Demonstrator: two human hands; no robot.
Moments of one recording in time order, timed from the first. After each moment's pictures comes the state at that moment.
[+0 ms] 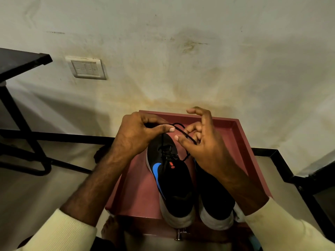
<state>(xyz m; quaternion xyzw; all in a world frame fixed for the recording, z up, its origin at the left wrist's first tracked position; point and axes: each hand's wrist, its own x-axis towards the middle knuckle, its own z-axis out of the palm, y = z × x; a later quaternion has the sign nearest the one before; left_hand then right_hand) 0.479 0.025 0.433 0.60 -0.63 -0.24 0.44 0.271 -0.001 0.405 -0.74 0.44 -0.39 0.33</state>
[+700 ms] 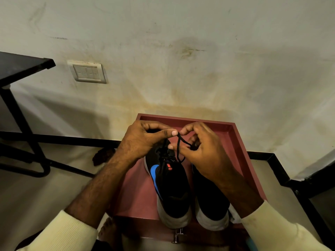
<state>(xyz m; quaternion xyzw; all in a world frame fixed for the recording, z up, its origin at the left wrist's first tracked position) 0.466 0.032 0.427 0.57 -0.54 -0.39 0.48 0.264 0.006 0.408 -0.79 0.43 -0.38 0.24</state>
